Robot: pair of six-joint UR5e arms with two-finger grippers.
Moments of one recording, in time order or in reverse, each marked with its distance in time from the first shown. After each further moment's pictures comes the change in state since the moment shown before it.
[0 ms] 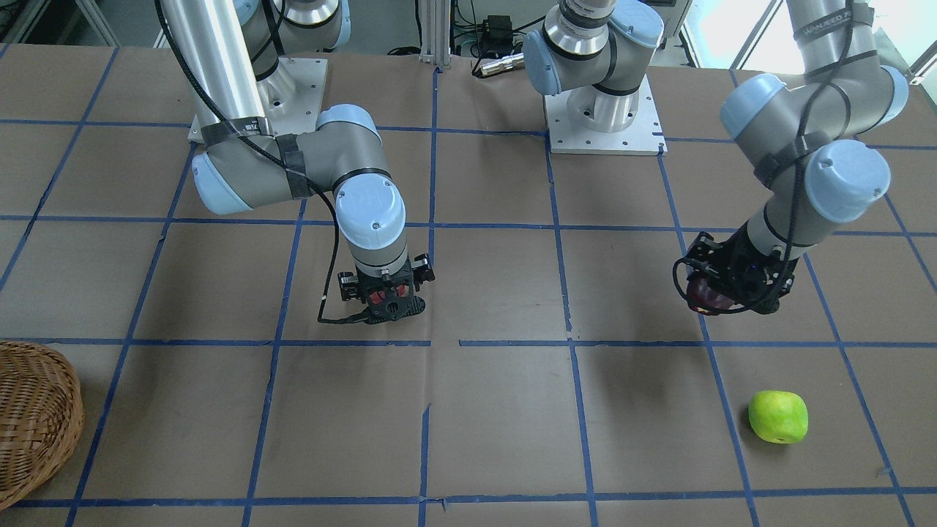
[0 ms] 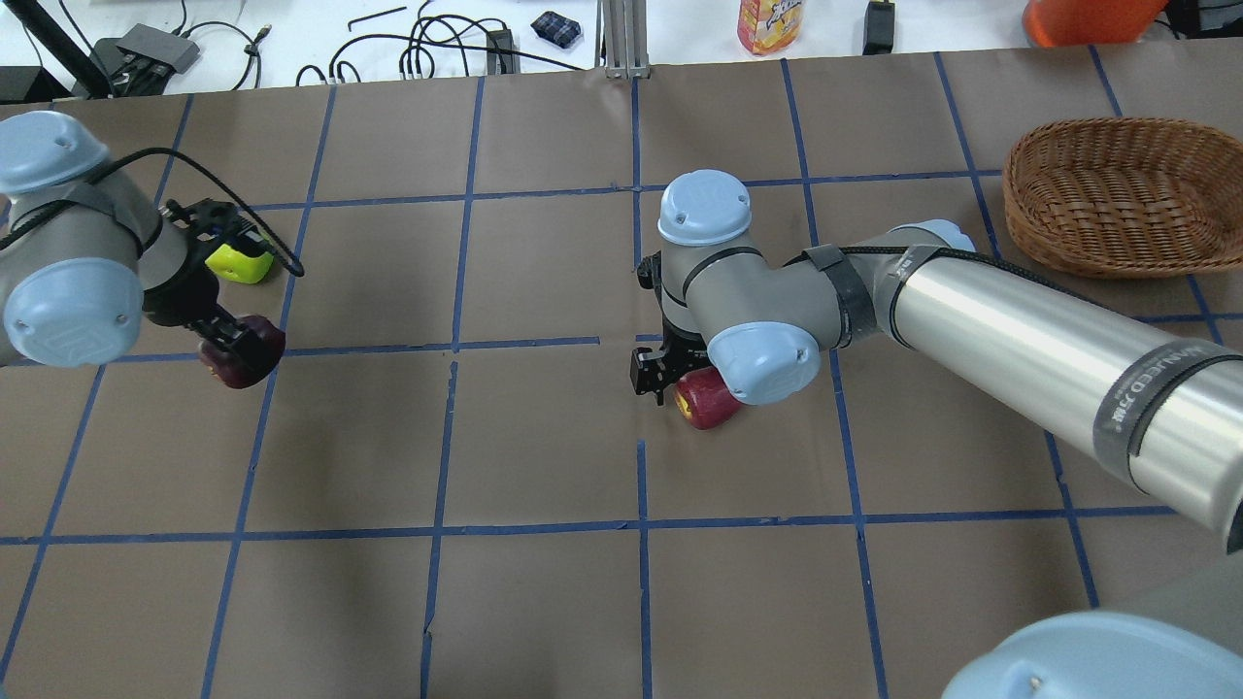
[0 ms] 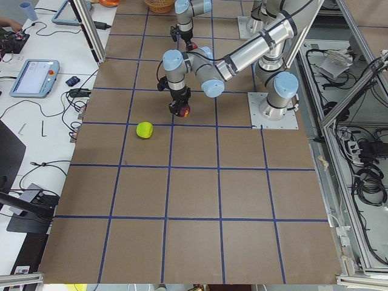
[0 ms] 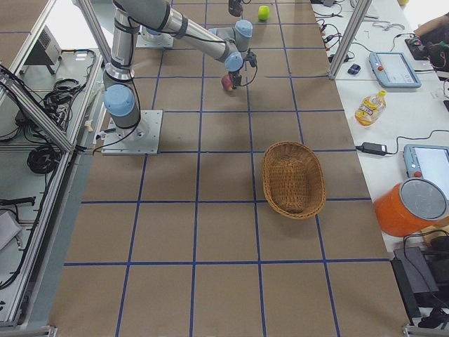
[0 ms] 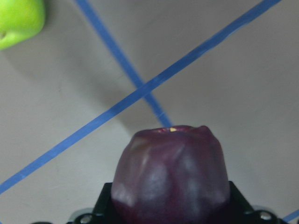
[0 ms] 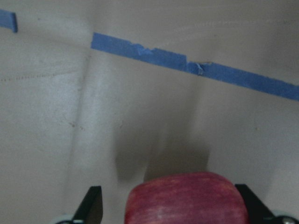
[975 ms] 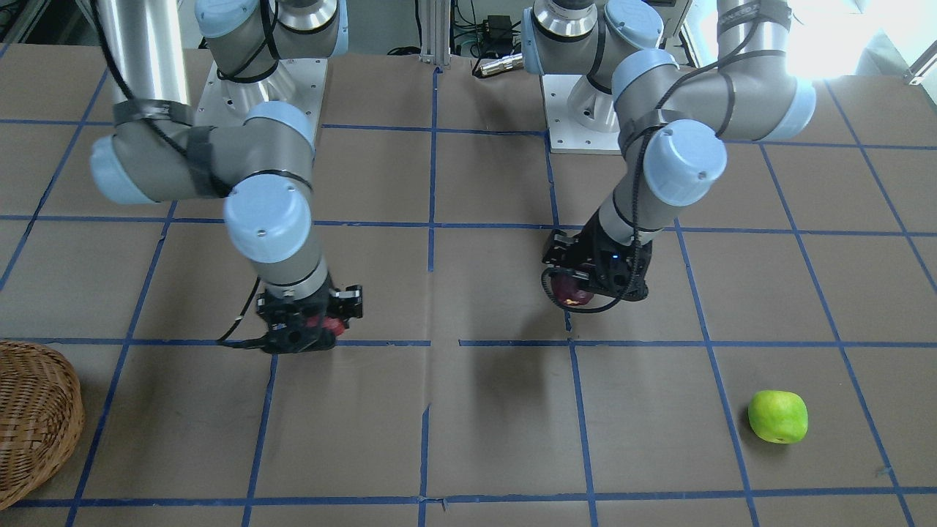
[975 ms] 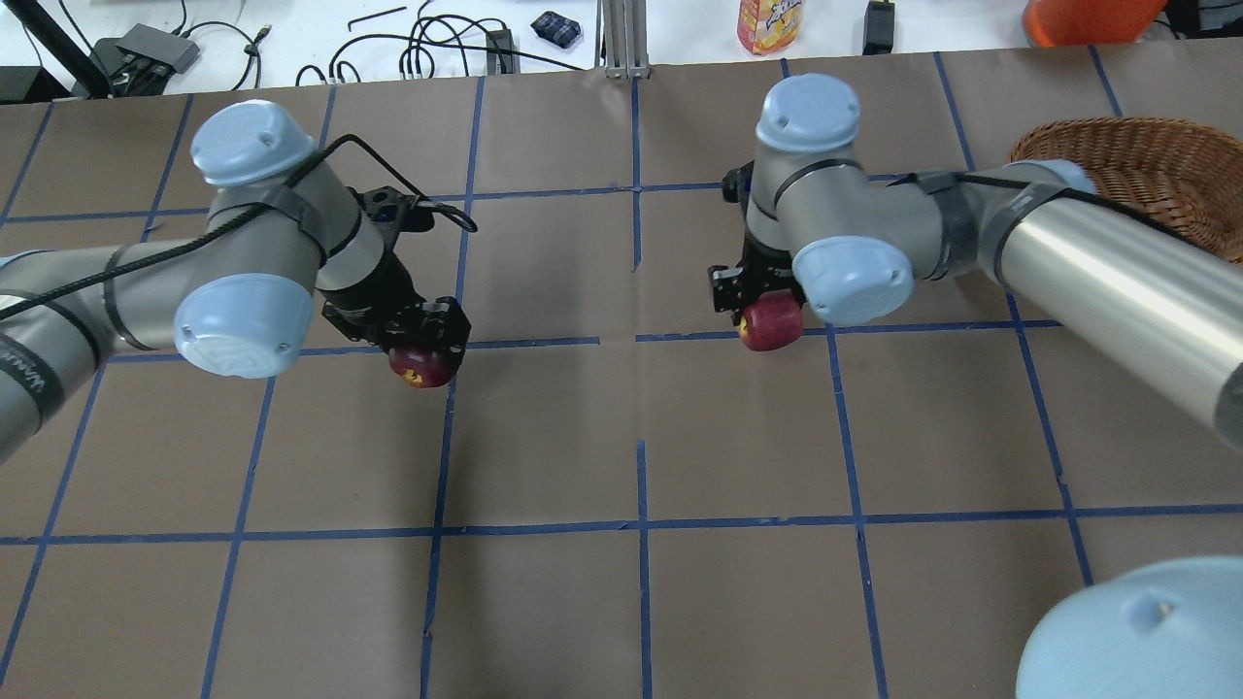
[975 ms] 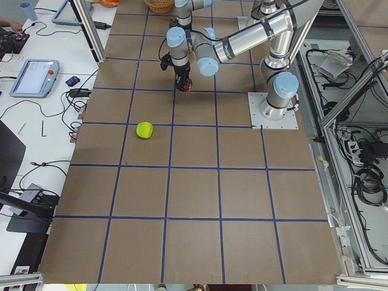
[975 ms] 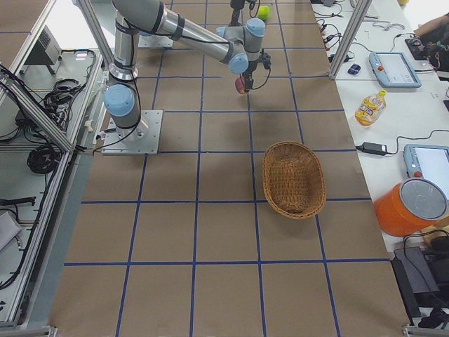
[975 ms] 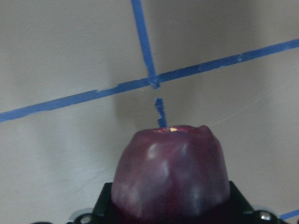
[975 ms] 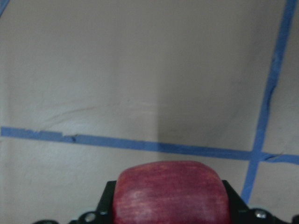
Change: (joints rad) left arm -0.337 -0.005 0.005 0.006 -0.205 -0.749; right arm -0.234 -0.053 -0.106 0.042 -0.026 -0.033
